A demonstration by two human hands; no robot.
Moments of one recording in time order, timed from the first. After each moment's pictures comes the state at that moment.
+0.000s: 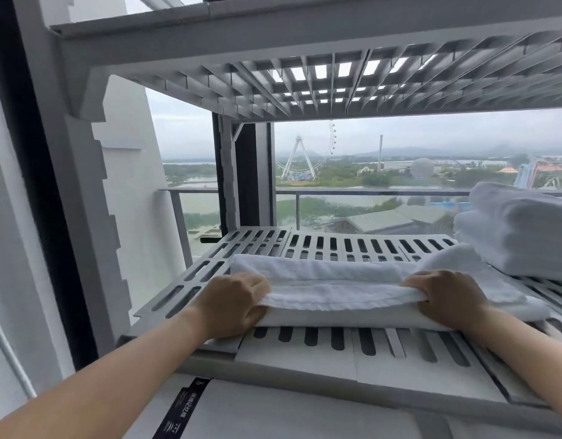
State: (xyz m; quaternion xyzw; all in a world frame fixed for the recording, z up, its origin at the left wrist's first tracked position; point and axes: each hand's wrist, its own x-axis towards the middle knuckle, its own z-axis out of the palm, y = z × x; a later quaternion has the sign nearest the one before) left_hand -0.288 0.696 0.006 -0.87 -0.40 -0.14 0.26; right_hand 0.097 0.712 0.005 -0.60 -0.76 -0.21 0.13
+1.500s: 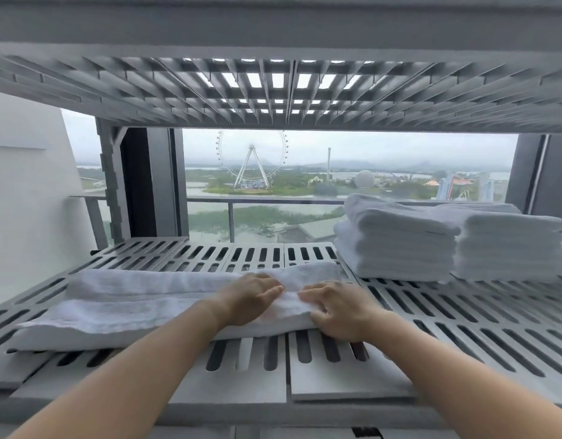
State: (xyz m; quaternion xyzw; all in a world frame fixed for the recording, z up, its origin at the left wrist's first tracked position) left_hand -0.013 0.744 0.016 -0.89 -0.43 -0.15 -0.10; right_hand 0.196 0.680 0.023 -0.55 -0.83 -0.03 0.12
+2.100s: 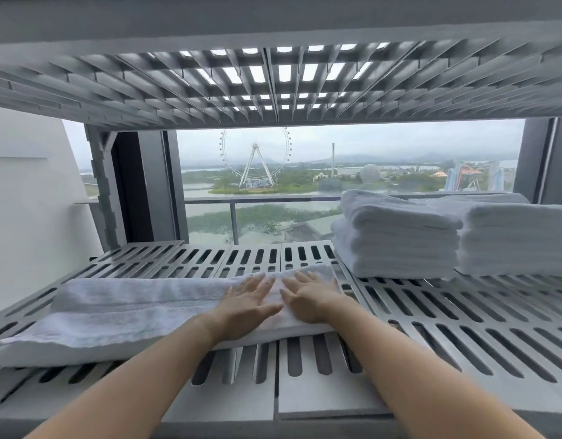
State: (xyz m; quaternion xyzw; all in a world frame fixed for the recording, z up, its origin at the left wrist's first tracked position) left_hand 0.000 0.746 -0.001 -0.85 -0.51 -0.09 -0.10; right_hand 0.172 0.752 0.008 -0.63 -0.77 0.06 0.04
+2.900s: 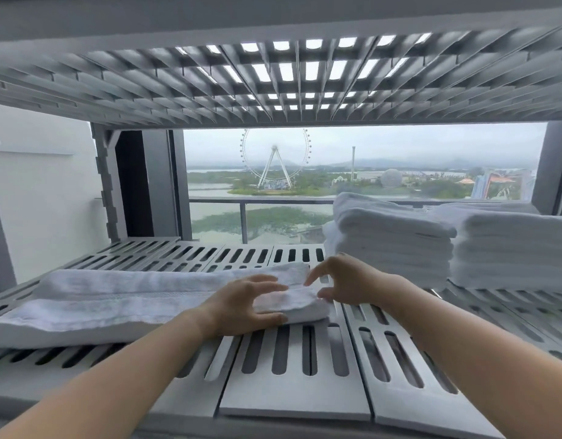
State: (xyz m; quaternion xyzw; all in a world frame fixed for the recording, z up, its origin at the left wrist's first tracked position) left_hand 0.042 0.726 0.015 -0.88 -0.44 -0.17 -0.04; right_hand 0.283 0.739 0.053 -0.47 -0.87 -0.01 0.12
